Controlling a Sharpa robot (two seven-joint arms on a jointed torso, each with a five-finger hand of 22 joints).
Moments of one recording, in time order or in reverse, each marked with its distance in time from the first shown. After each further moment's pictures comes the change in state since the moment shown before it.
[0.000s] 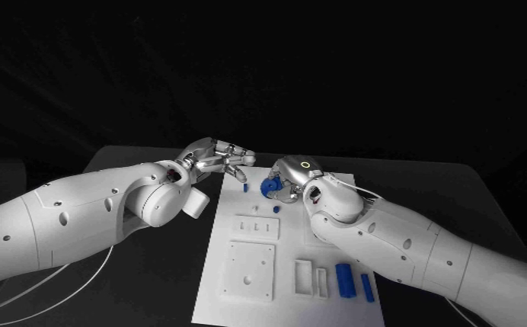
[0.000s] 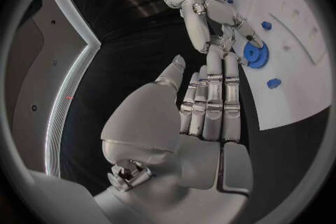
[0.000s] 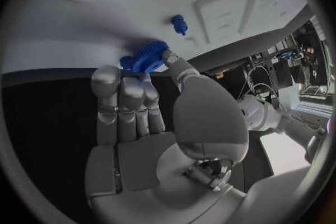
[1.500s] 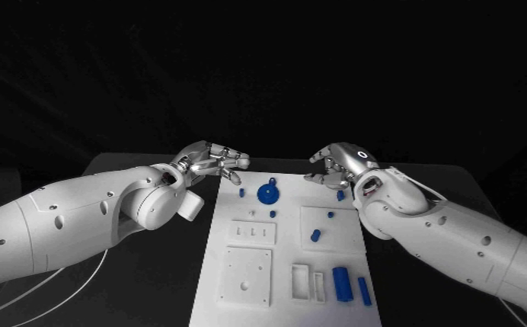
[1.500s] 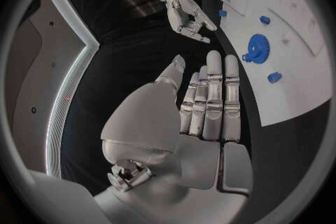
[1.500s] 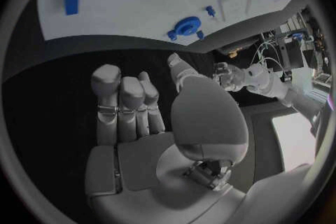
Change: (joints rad) left arm 0.000 -0.019 0.000 -0.013 0.000 -0.001 -0.002; left_hand 0.000 0.000 0.002 -0.002 0.000 0.000 0.000 0.000 0.000 -0.004 0.004 0.000 0.000 0.000 0.000 -0.004 0.000 0.000 -0.004 0.004 0.008 -0.005; right arm -0.014 -0.269 0.088 0.138 0.214 -0.117 0.070; right_hand 0.043 -0.010 -0.079 0.146 -0.092 -0.037 0.007 0.002 -0.005 -0.012 0.011 -0.004 -0.027 -0.003 0.004 -0.007 -0.004 0.000 -0.004 0.004 -0.025 0.000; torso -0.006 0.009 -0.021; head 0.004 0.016
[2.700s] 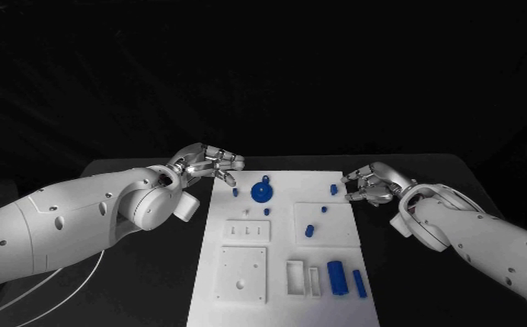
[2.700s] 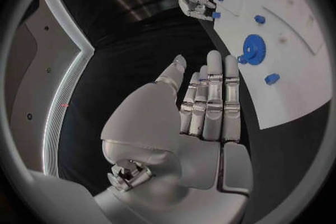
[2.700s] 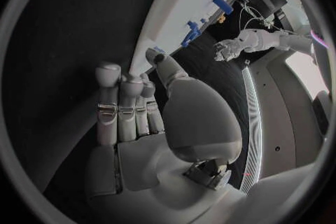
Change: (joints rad) left arm -0.022 -0.002 -0.001 -0.034 -0.009 0.018 0.003; left_hand 0.000 0.000 0.011 -0.016 0.003 0.000 0.000 0.000 0.000 0.005 -0.002 0.000 0.000 0.000 0.000 -0.004 -0.001 0.000 -0.007 0.000 0.008 0.000; right arm -0.081 -0.089 0.043 -0.219 0.520 0.203 0.386; right_hand 0.053 0.091 -0.060 -0.360 0.412 -0.040 -0.004 0.000 0.000 -0.099 -0.022 -0.052 -0.061 -0.049 -0.005 -0.070 -0.023 -0.006 -0.009 -0.002 -0.140 0.001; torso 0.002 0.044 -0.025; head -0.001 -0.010
